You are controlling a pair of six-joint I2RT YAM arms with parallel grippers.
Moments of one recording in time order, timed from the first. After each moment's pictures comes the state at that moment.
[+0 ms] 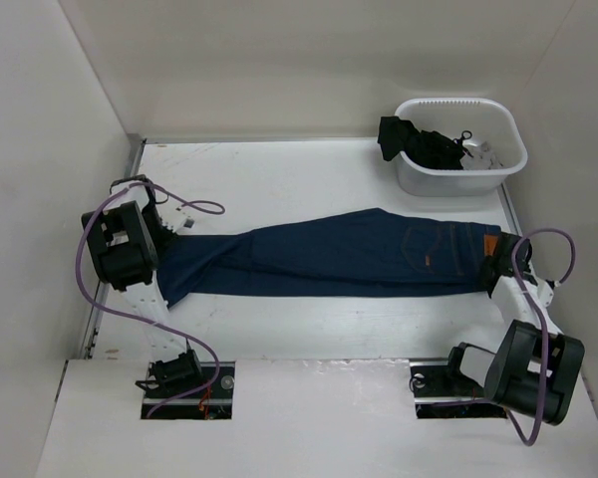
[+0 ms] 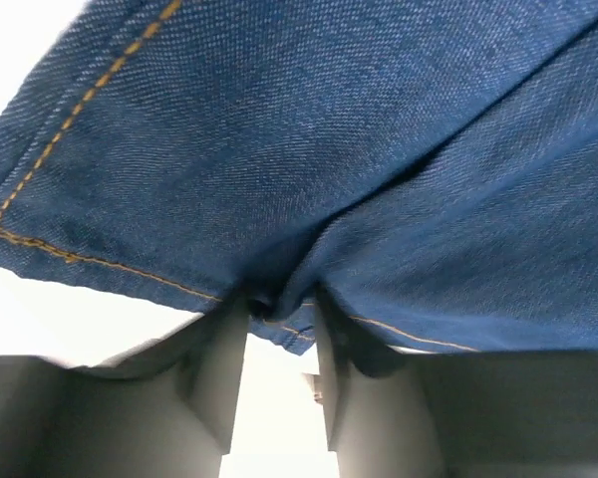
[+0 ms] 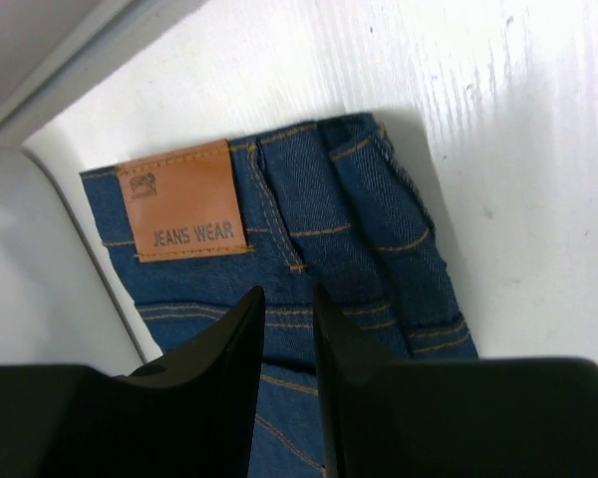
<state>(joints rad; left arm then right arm) 0.30 2.07 1.48 -1.08 -0.10 0.93 -0.37 1.14 0.50 -0.28 0.36 1.56</state>
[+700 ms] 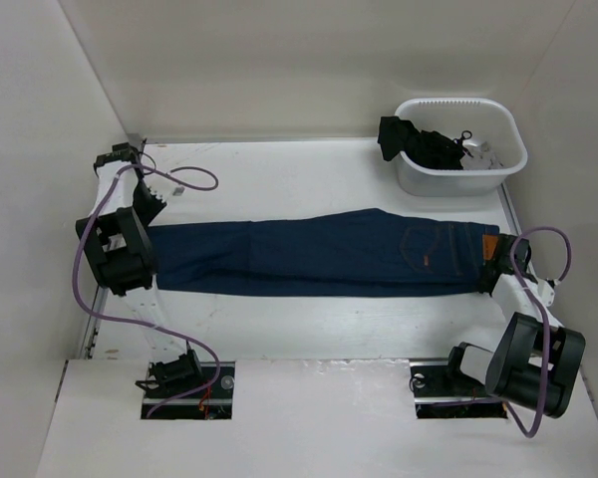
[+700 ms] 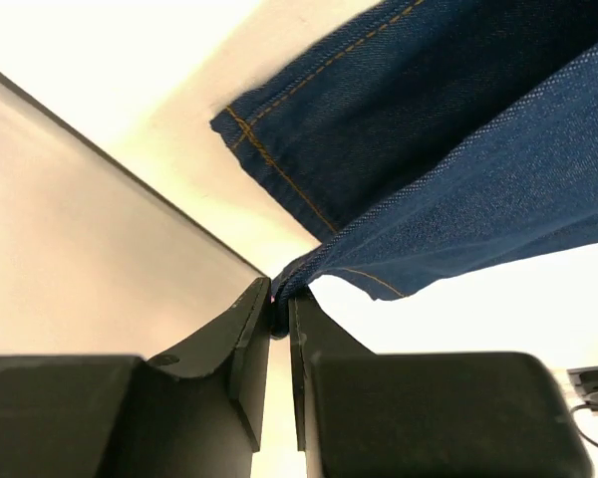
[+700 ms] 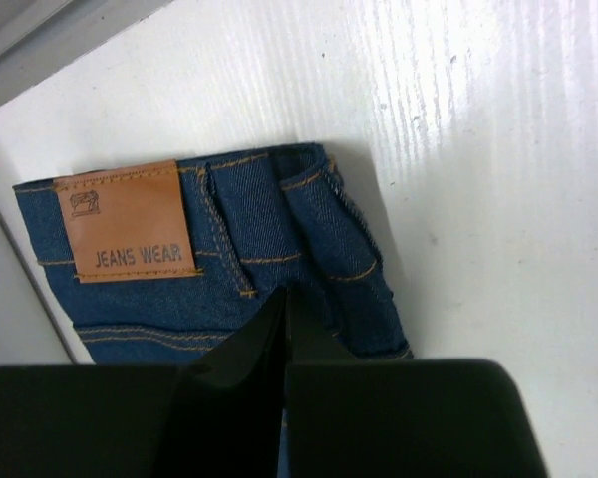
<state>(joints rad) 0.30 2.02 1.72 -1.14 -0.07 0.95 -0.39 1.18 0.50 -0.31 0.37 1.47</state>
